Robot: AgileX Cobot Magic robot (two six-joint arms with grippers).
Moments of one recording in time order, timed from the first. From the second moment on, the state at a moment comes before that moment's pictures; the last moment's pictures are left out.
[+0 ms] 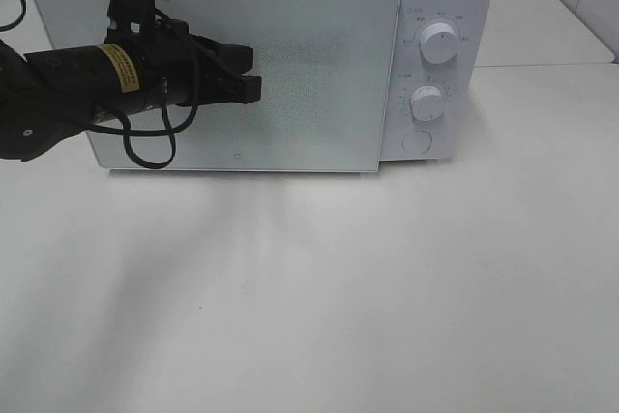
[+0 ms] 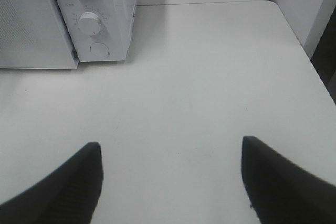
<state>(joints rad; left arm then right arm) -0.47 1.87 -0.92 0.42 -0.64 -0.38 0.13 0.00 -0.49 -0.14 0.97 0.10</state>
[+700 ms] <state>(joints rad) -0.55 1.94 -1.05 0.43 -0.59 -0.38 0.13 0.00 -0.49 -0.14 0.97 0.10</state>
